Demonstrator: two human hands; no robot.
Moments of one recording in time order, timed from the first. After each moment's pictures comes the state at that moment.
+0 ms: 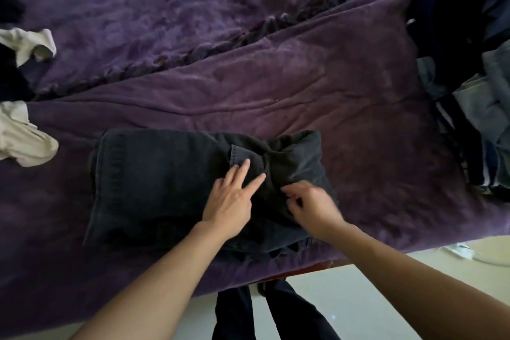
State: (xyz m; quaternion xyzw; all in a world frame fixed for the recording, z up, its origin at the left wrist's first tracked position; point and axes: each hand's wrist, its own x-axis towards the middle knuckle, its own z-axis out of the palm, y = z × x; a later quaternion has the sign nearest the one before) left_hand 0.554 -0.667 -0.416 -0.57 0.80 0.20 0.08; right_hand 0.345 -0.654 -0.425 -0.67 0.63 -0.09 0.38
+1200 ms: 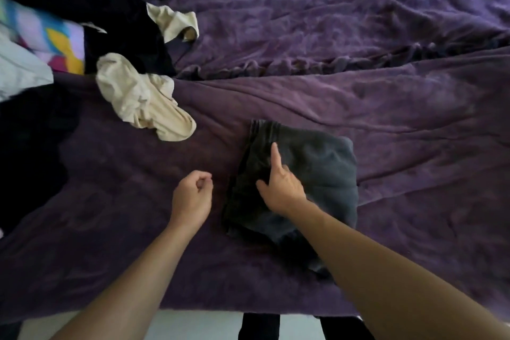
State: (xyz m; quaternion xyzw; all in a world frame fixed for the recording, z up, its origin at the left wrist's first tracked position) left_hand 0.909 -0.649 -0.397 -0.83 0.36 0.37 -0.24; right_hand 0.731 -0.713 -0.399 -0.66 0.62 0.05 0.42
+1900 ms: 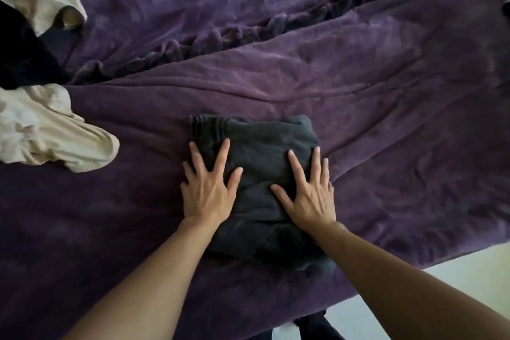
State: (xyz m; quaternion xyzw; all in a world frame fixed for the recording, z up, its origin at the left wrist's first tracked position) left_hand 0.822 -0.709 -0.483 -0.72 0.65 0.22 0.01; right_hand 0.619 -0.673 -0.488 -0.61 0.76 0.00 0.23
